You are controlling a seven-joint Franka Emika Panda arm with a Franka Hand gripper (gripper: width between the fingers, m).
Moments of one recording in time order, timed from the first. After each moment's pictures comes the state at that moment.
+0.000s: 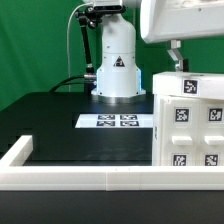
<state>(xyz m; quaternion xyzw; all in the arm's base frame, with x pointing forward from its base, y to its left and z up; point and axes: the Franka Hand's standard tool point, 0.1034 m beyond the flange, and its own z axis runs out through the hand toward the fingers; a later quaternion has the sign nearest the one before) 0.623 0.103 0.175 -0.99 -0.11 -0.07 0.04</state>
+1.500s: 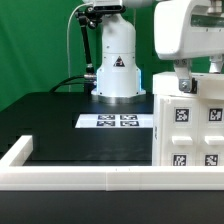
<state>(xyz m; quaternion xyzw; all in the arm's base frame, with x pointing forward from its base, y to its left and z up) 0.617 0.095 0.147 -0.91 -0.40 -0.05 0.00</state>
